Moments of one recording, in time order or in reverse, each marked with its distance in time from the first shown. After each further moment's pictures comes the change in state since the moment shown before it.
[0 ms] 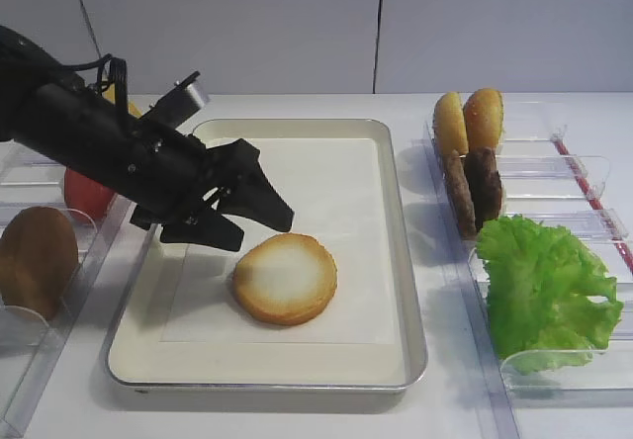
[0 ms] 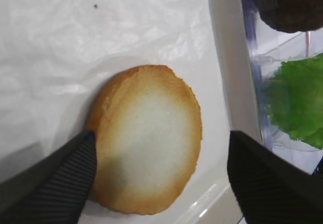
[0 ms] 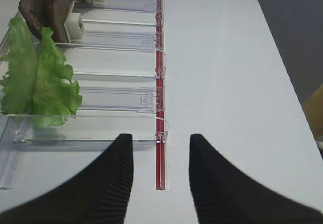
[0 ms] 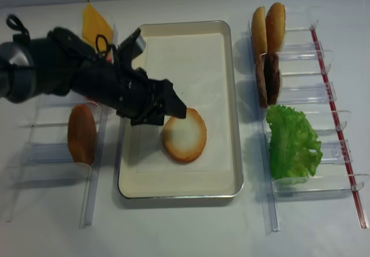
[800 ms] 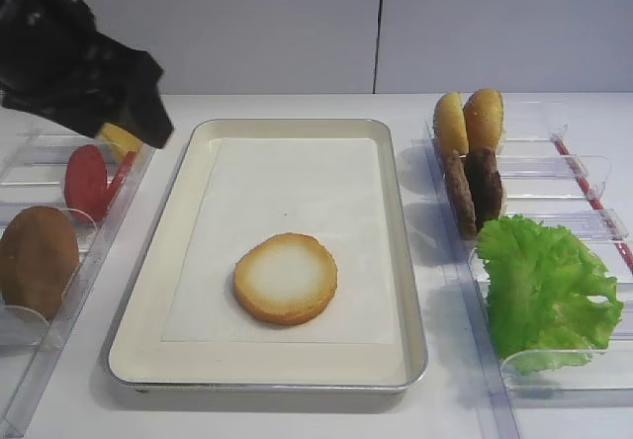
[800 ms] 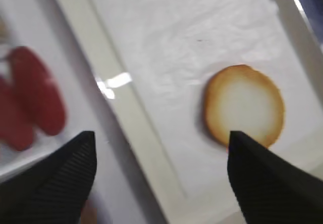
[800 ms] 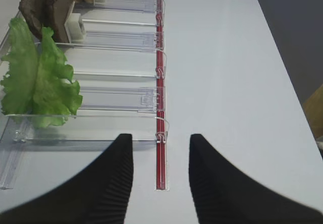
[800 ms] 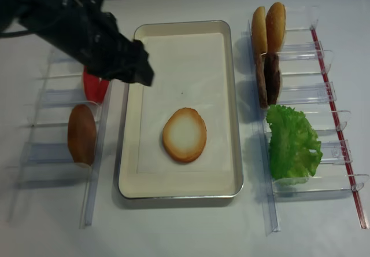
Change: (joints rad) left arm 0.000 -0.275 -0.215 0.726 0.115 -0.440; right arm 0.000 0.000 0.000 0.000 0.000 0.000
